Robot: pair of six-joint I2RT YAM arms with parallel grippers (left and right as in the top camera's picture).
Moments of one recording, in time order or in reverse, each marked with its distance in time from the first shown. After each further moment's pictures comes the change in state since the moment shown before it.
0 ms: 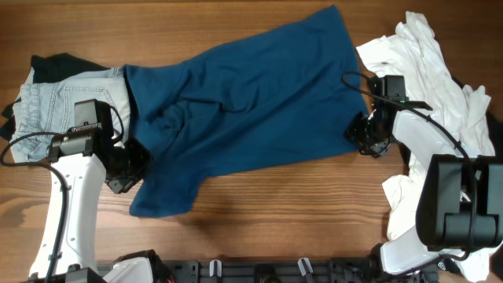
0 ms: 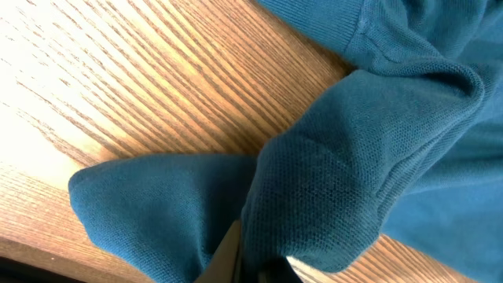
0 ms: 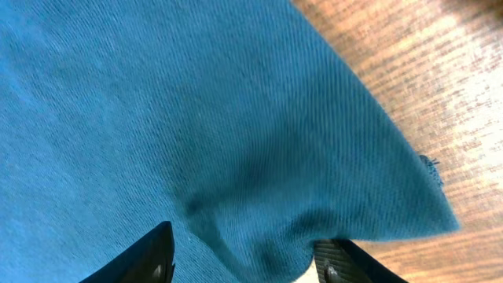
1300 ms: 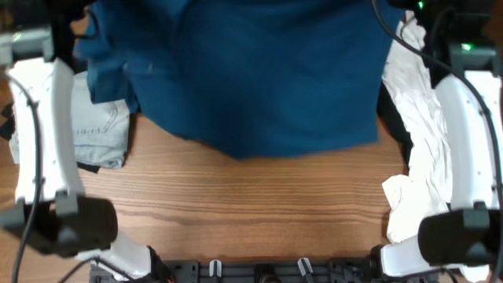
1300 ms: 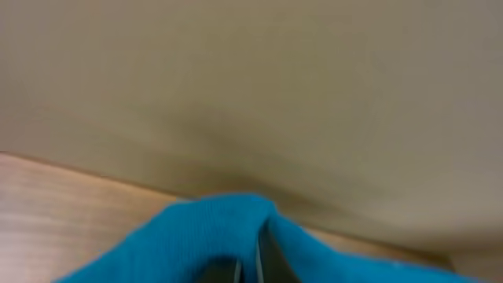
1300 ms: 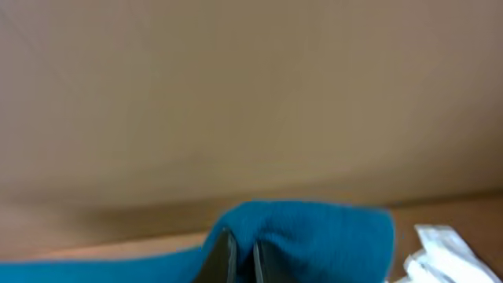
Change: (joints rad) left arm -0.029 0.483 0.951 0.698 0.202 0.175; right arm 0.001 -0.080 0.698 0.450 -0.035 -0.307
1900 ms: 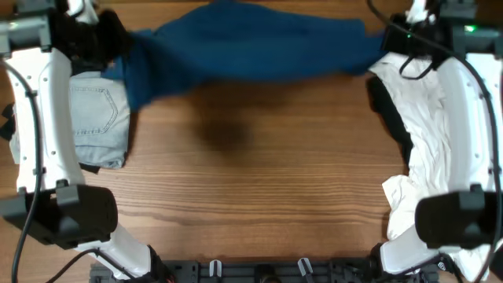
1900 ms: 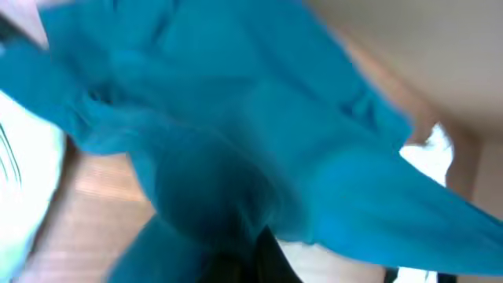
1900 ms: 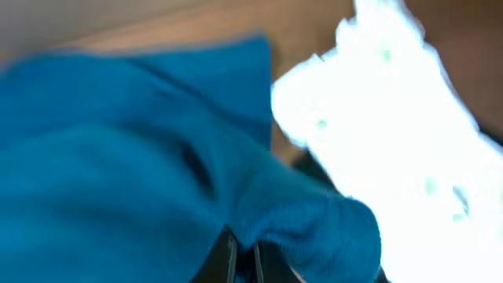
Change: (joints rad) left arm -0.001 0.044 0.097 -0.823 0.039 0.072; right arm 0.000 0.100 0.168 -0.889 0.132 -0.068
